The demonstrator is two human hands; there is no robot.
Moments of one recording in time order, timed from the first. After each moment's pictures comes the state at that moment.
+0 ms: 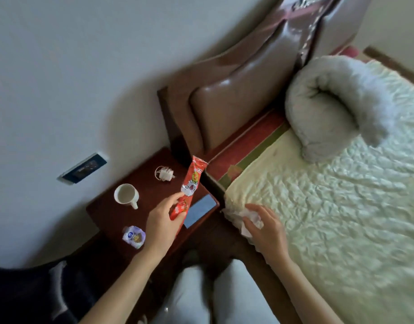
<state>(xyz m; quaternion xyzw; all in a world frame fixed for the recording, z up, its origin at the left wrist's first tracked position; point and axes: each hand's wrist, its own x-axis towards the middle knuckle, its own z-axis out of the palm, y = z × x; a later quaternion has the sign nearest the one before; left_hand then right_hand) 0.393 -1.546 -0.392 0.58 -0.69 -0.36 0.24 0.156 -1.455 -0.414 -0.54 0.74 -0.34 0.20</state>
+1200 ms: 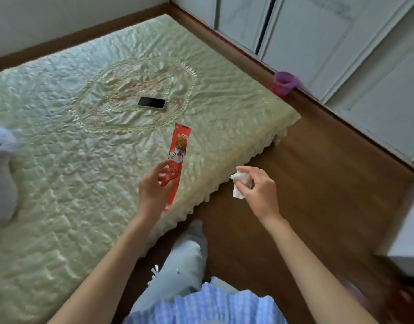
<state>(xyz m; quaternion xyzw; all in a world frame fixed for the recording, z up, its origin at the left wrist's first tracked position) -0.084 -1.067 -0.315 0.03 -0.84 -0.53 -0.04 -0.021 -0.831 -0.315 0.10 0.90 -0.40 -0.15</state>
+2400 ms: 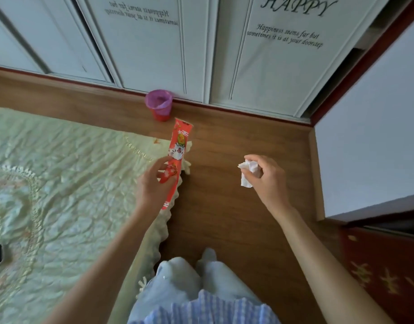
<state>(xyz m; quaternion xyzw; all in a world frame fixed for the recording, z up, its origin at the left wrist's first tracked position) -0.345 -0.525 -0.293 -0.26 -0.83 -0.45 -0.20 -0.148 -0.348 -0.299 0.37 0.84 -0.27 -0.28</state>
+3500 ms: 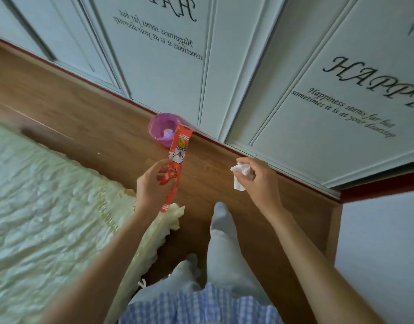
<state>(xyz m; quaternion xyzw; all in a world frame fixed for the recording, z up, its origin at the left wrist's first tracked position) -0.629 -0.153 -0.331 -0.13 -0.86 -0.46 -0.19 -0.489 0.060 -0.326 0.27 0.89 -0.33 -0.16</state>
